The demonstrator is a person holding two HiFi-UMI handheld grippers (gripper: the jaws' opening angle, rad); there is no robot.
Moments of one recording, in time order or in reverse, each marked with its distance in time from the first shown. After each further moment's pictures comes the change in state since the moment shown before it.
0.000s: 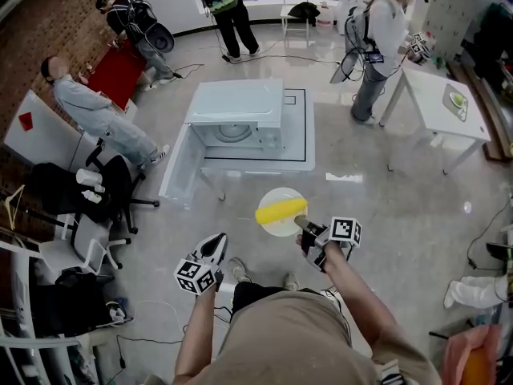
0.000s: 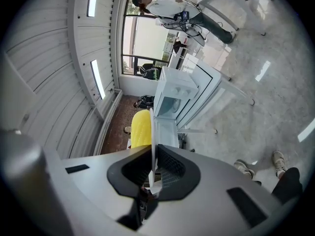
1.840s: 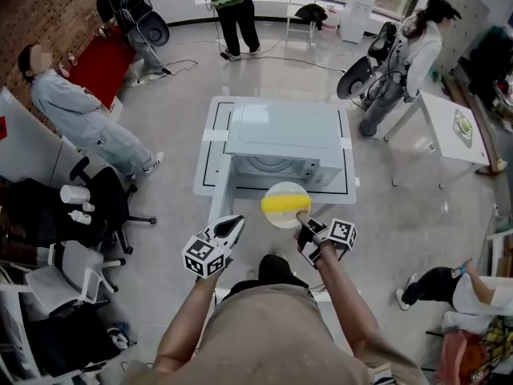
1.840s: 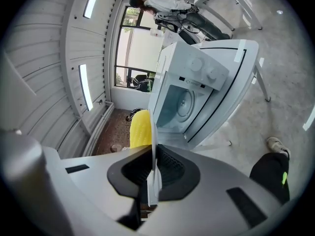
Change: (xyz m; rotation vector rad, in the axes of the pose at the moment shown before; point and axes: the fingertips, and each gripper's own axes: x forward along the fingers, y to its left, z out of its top) left arm 0.084 0.282 0.129 0.075 0.015 -0.270; right arm 0.320 0.019 0.060 0.042 -0.215 -0.065
